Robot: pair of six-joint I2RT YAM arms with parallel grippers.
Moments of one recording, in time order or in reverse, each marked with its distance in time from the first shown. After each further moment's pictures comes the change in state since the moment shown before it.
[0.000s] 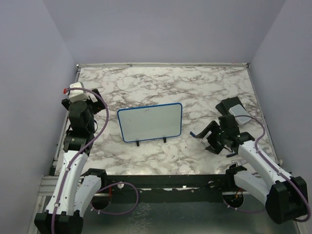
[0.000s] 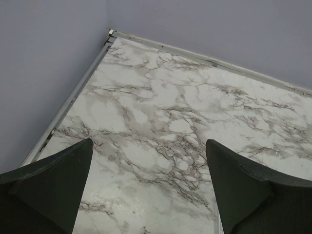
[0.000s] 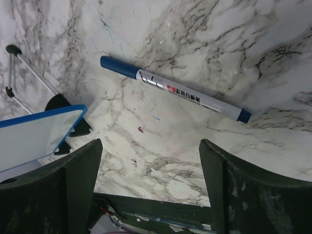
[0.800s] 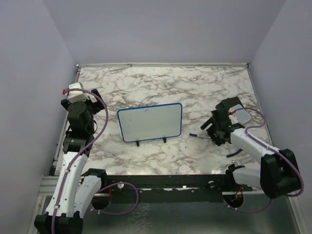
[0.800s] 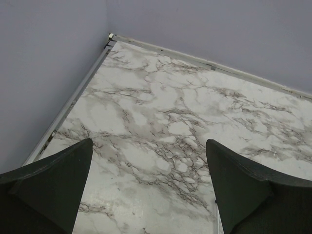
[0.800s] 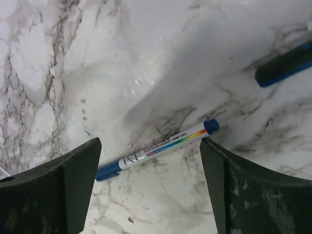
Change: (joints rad) left arm -0.002 -0.016 0.000 0.002 0.000 0.002; right arm 0.049 0.247 0.033 0.166 0.364 0.039
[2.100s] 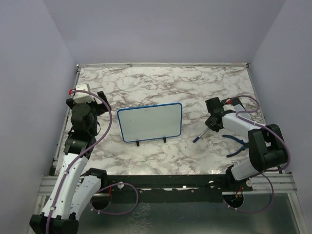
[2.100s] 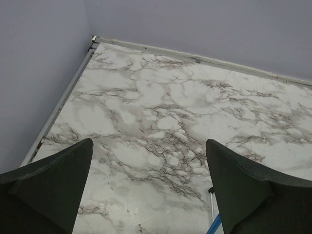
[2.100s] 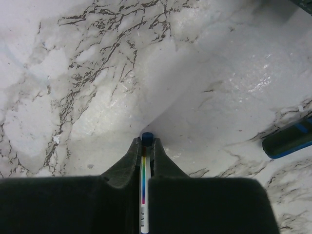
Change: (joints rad) left arm -0.090 -0.021 -0.010 0.002 -0.008 0.034; right arm -0.005 0.332 0.237 -0.003 0.197 -0.084
